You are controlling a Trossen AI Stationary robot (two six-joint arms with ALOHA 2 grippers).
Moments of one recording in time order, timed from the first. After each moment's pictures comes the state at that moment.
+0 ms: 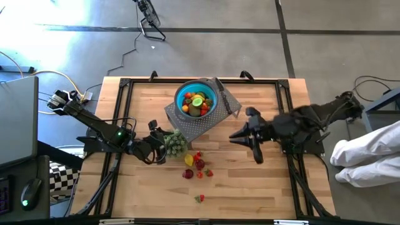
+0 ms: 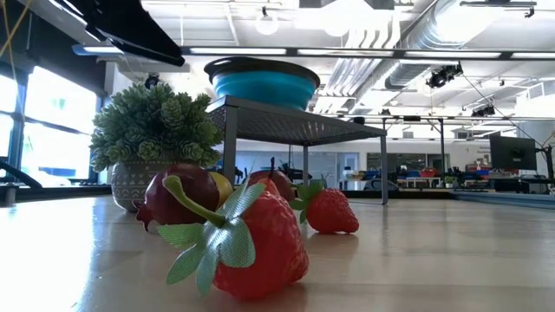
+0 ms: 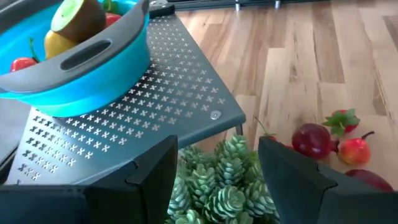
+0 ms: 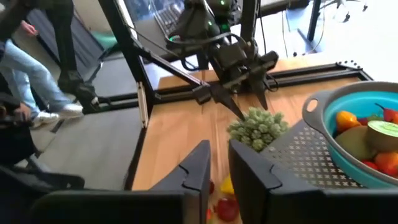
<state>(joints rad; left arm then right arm) -0.49 1.08 0.71 -0.24 -0.76 -0.29 0.40 1.20 1.37 -0.54 0.28 0.34</state>
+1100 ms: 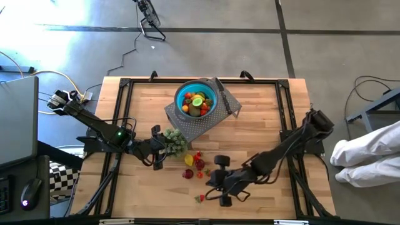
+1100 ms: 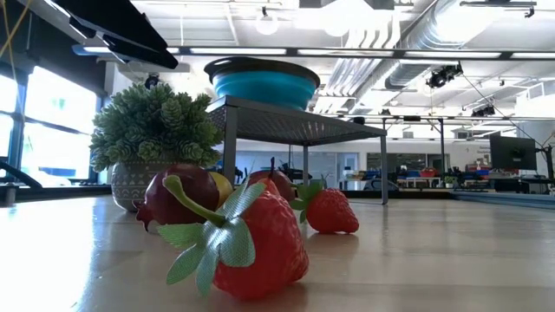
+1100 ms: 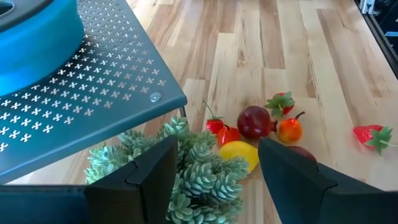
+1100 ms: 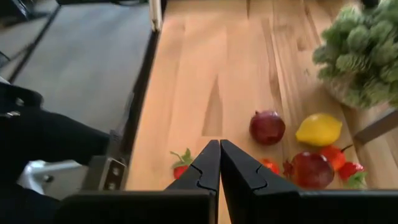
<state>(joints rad) -0.49 1.08 0.71 -0.24 -0.55 -0.35 0.58 1.75 1.37 -0.31 0.31 0.44</state>
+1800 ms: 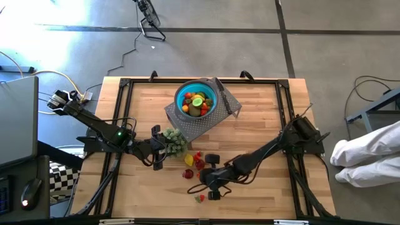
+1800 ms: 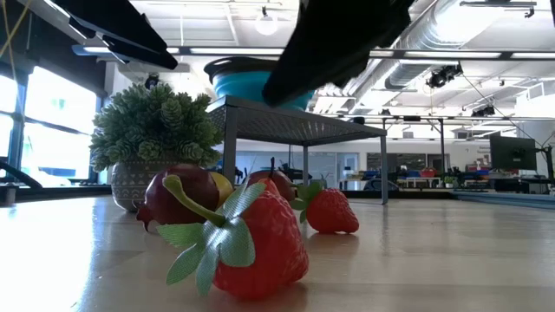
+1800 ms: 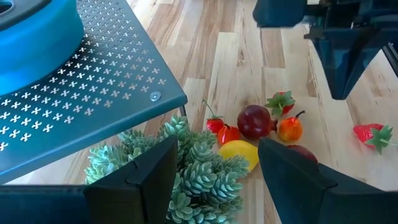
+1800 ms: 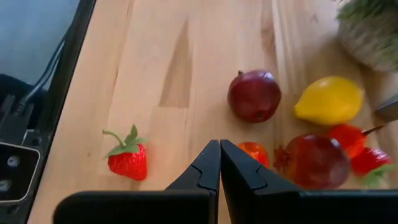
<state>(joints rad) -0.49 1.08 0.71 -0.24 -0.55 -0.35 0.48 1.95 1.37 -0.26 0.23 0.38</state>
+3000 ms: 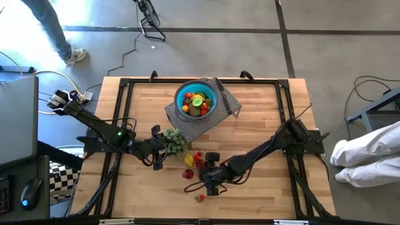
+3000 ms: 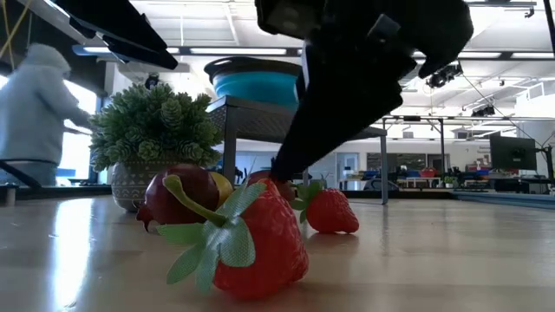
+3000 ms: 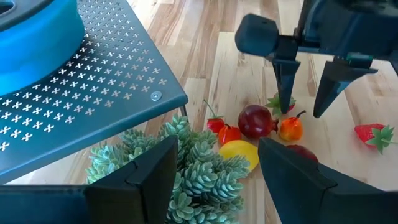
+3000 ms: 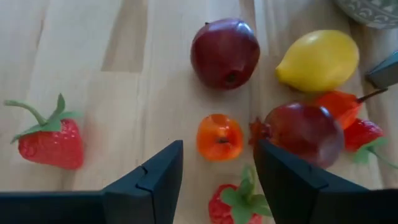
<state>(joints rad) -0.49 1.08 0.71 -0.24 -0.55 -0.35 0.46 2.04 1.37 -0.31 0.28 0.37</state>
